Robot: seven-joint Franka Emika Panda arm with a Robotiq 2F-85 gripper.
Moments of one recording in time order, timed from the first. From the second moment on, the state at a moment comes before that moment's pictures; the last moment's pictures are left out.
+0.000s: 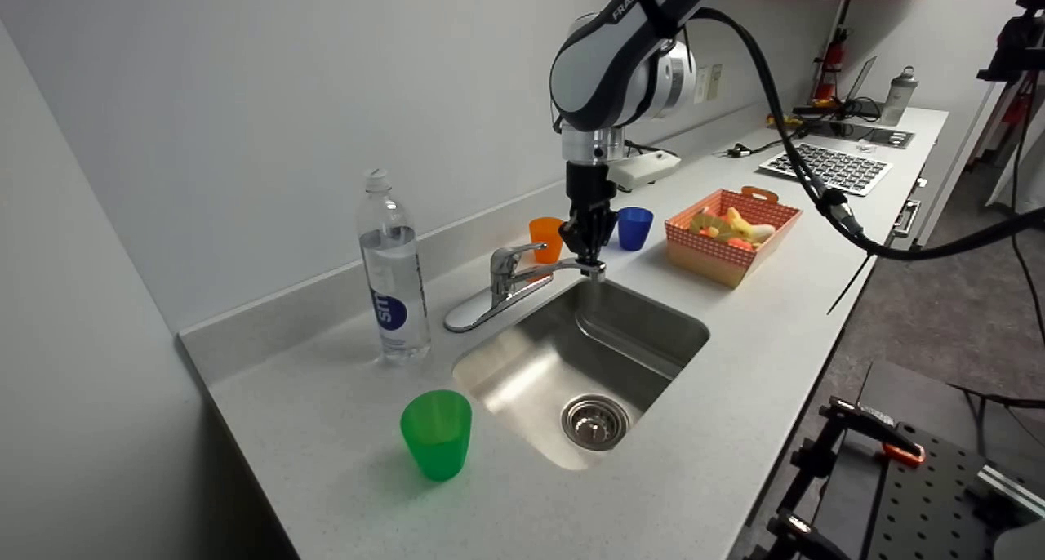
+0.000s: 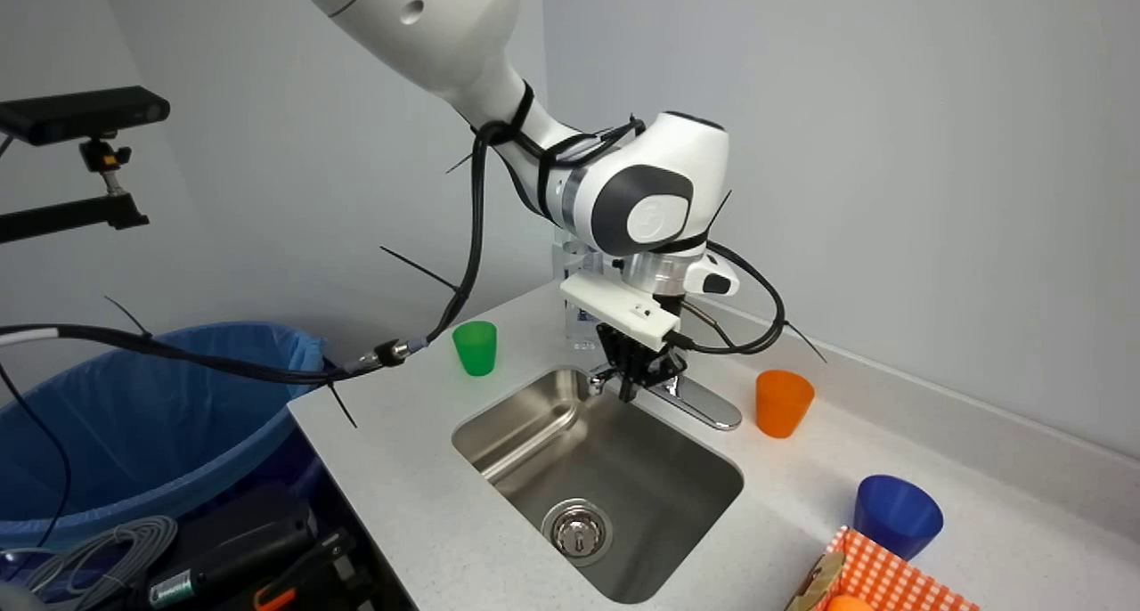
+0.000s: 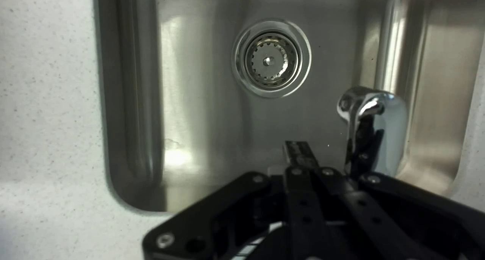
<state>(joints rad) -0.11 0.40 0.01 -1.99 0.09 2.26 -0.20</state>
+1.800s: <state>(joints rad) 0.00 0.35 0.07 -2.08 0.05 2.37 -0.21</state>
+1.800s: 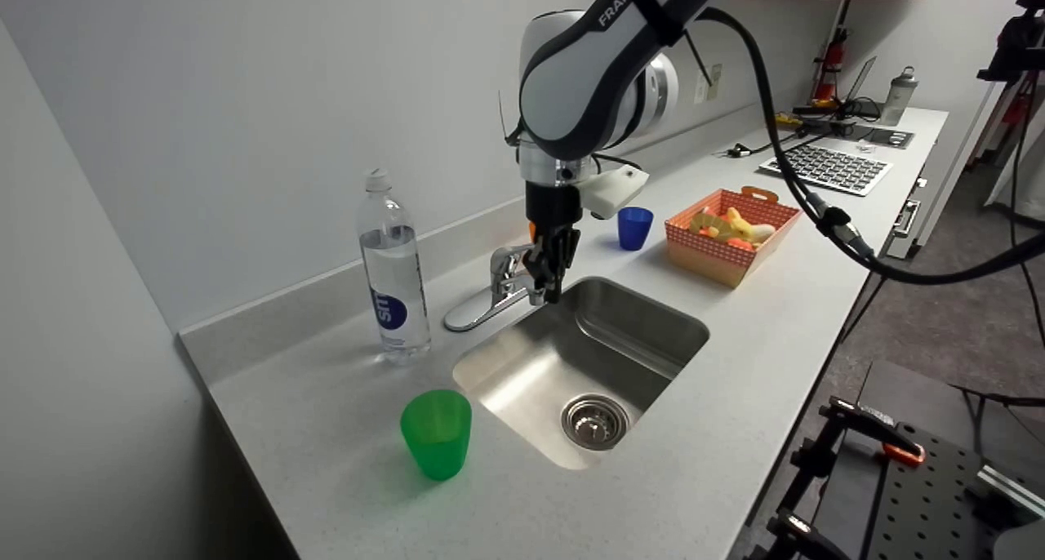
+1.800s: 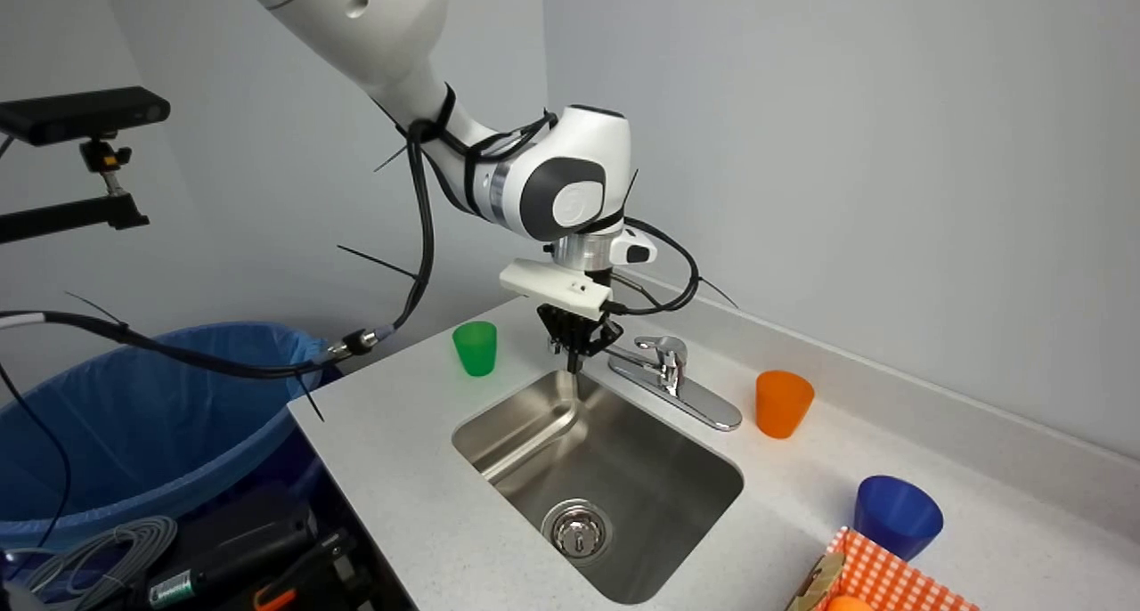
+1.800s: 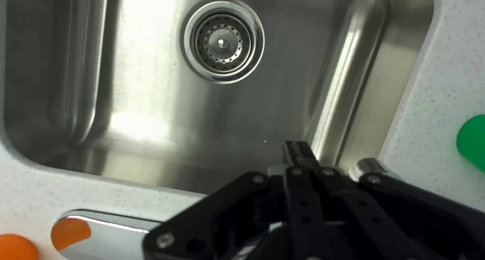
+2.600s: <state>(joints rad) 0.05 0.38 0.07 -2.02 0.03 2.37 -0.18</state>
